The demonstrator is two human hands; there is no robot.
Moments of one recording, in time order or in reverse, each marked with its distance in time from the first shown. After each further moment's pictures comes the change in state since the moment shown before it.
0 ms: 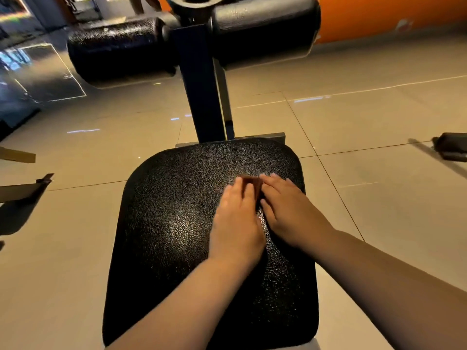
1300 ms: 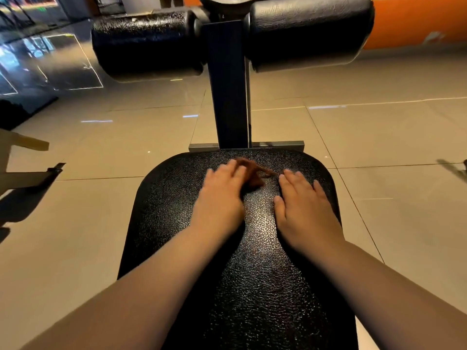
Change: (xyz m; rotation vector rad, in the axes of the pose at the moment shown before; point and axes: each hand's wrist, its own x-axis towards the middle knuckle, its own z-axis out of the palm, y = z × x) left_hand 0.081 -0.072 -0.022 0.024 0.044 0.027; right_hand 0.046 -0.014 0.010 -0.114 -0.008 0.198
